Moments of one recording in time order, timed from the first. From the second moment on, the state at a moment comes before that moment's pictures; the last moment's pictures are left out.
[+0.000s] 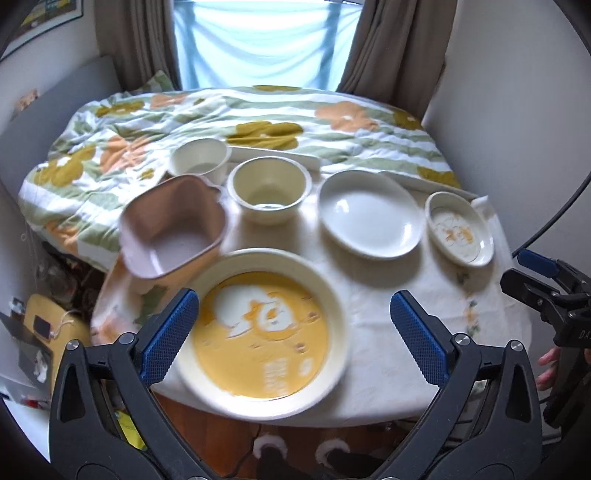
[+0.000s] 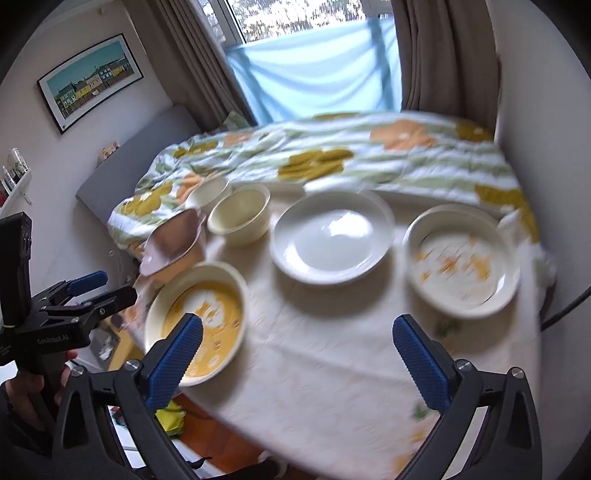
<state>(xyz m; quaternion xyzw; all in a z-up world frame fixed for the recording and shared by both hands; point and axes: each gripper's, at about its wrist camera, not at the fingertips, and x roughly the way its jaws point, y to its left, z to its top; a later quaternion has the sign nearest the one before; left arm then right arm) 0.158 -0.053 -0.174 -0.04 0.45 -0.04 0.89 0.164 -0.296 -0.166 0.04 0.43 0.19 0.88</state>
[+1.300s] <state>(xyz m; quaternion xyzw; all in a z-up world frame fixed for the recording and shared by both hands) 0.344 -0.090 -0.326 -0.16 0.61 -0.03 0.78 0.404 -0.295 -0.306 -0.09 0.59 0.32 0.74</state>
